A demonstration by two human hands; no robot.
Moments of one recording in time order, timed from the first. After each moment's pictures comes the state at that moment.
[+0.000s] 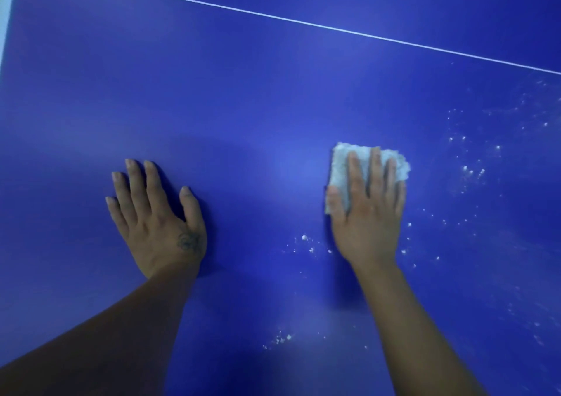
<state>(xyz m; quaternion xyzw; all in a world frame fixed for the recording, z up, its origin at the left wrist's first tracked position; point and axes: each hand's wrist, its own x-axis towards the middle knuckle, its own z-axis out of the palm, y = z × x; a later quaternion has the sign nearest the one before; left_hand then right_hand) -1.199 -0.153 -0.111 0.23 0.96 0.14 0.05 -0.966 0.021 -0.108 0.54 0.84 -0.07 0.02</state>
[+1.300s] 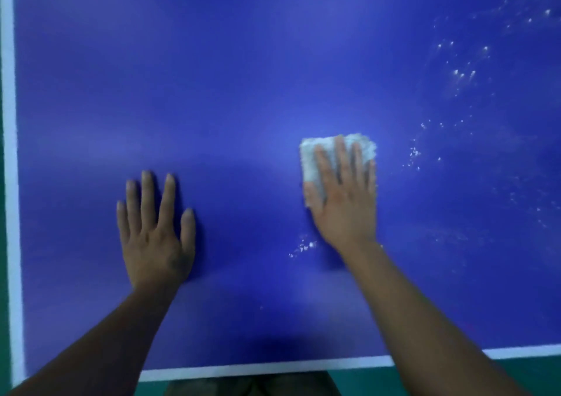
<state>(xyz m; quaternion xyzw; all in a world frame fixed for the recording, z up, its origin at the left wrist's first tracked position) -1.198 -0.320 -0.118 0.46 0.88 0.09 0.03 -0.941 -0.114 -0.103 0.50 0.86 -0.08 0.01</state>
